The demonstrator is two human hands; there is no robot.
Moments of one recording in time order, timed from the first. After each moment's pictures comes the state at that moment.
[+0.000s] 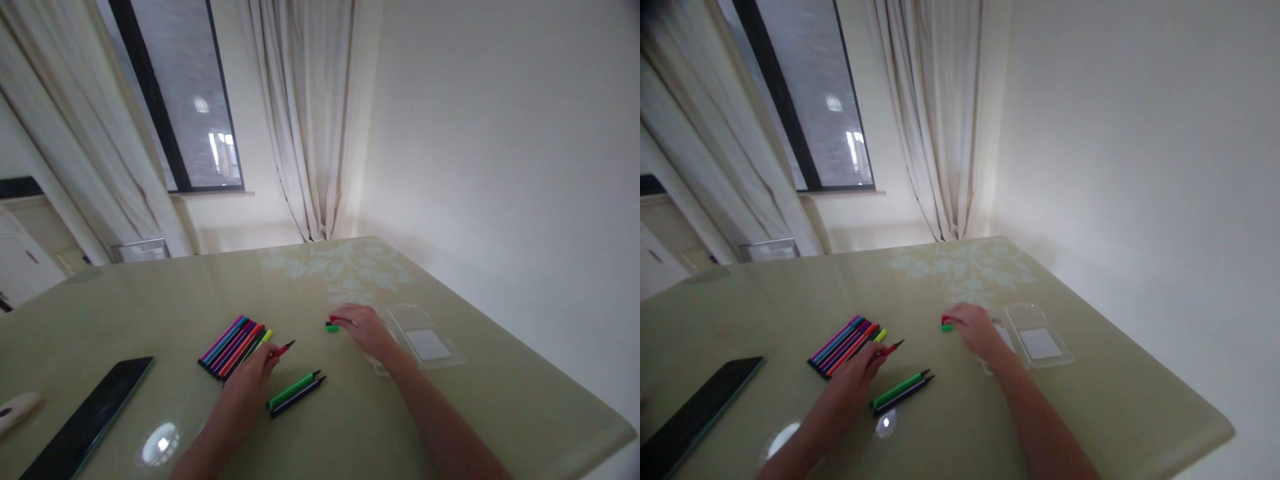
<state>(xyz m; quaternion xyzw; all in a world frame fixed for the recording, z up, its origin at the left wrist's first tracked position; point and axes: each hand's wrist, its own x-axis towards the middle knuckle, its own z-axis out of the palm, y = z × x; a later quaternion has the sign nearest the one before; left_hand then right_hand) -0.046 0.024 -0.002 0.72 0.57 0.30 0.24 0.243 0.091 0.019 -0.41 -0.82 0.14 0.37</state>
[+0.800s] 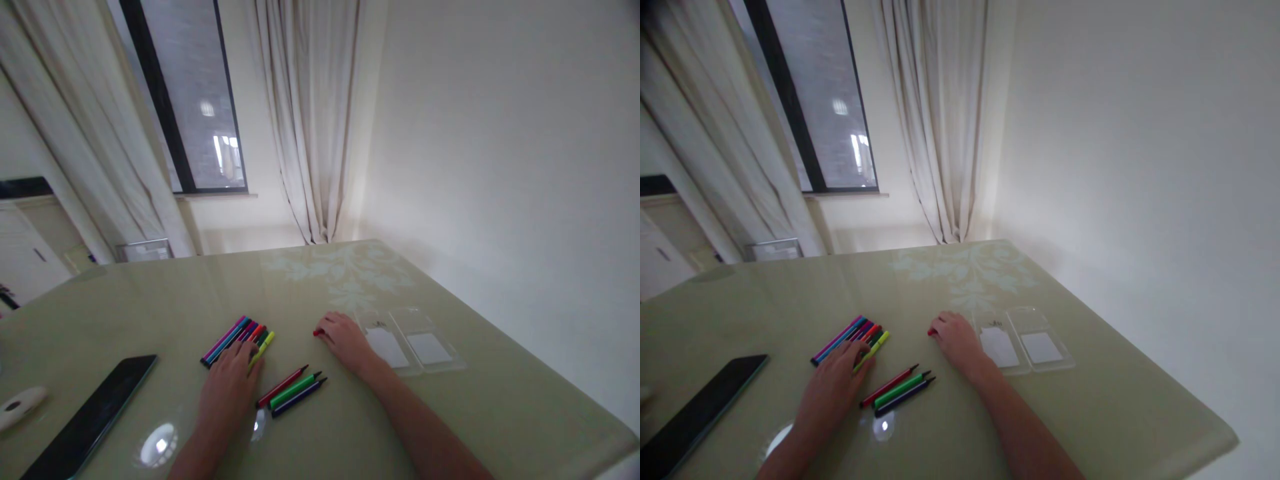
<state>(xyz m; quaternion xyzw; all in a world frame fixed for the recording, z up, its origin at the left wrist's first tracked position) -0.072 0.028 -0.008 0.72 0.66 0.21 0.03 0.200 0.087 0.010 -0.49 -0.85 0.07 0.19</state>
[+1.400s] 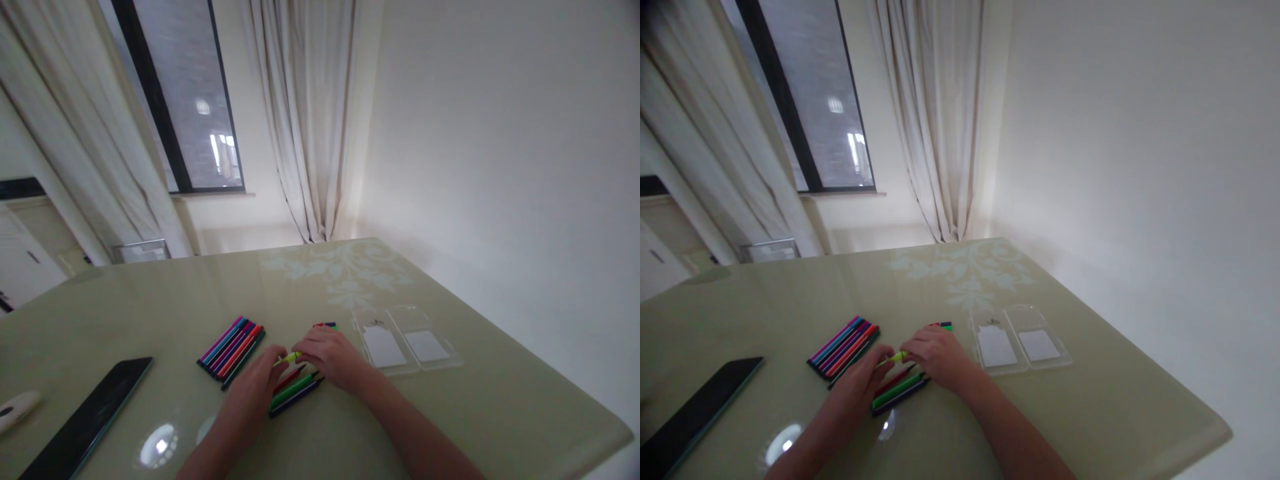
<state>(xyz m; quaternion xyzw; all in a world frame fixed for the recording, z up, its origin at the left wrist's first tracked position) -0.036 0.018 -0.008 0.75 0.56 0.27 0.23 0.178 0.058 0.018 -0.33 -0.91 0.06 0.24</state>
